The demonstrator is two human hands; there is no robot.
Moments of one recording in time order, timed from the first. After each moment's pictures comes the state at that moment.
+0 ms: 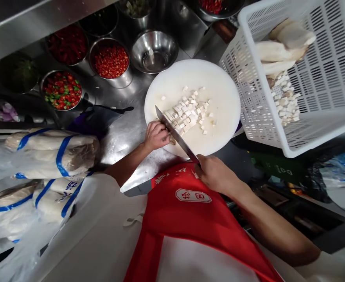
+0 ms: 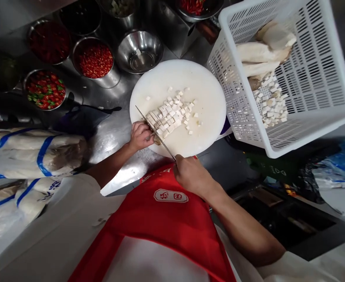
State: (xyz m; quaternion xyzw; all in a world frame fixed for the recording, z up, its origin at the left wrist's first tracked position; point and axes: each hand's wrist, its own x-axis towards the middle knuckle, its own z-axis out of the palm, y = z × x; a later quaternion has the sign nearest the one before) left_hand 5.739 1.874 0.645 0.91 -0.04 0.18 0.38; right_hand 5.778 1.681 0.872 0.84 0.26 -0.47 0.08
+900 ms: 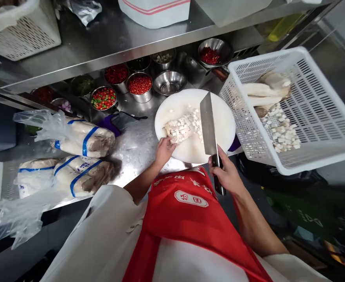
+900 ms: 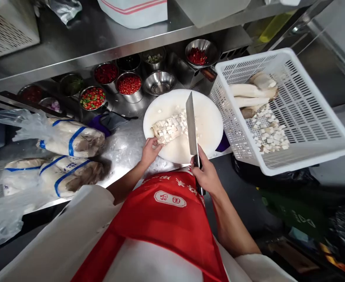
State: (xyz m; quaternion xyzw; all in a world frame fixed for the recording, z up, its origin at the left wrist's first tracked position) left_hand 5.698 1.798 0.691 0.80 0.28 0.18 0.49; right_hand 5.778 1.581 0.861 0.84 0.17 -0.34 -0.39
